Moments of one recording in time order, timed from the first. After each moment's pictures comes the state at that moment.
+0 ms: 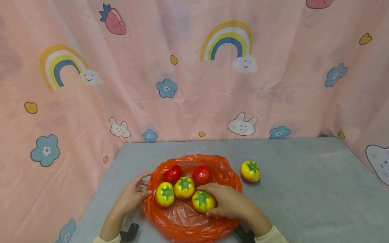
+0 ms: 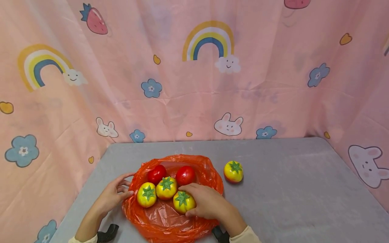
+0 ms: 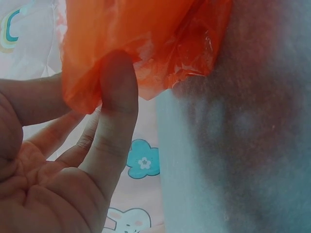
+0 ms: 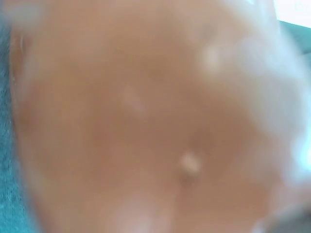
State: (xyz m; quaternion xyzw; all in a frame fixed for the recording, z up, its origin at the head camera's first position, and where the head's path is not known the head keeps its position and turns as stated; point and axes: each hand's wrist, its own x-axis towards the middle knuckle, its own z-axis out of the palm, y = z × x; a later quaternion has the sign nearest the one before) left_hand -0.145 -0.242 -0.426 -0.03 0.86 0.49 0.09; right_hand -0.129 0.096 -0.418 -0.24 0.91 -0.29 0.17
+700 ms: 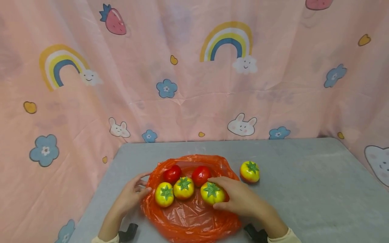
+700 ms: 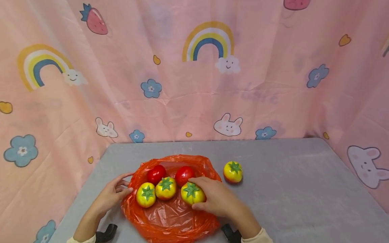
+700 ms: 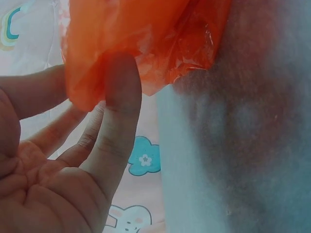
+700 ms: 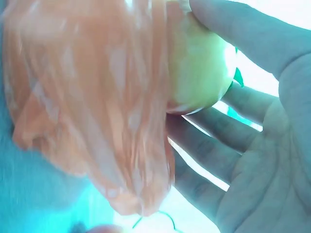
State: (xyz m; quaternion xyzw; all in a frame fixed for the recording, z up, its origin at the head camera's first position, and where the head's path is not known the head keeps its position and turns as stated) left_hand -0.146 -0.244 -0.426 -0.04 0.87 0.48 0.10; right_hand -0.125 0.124 -0.403 -0.20 0.92 -0.31 0.12
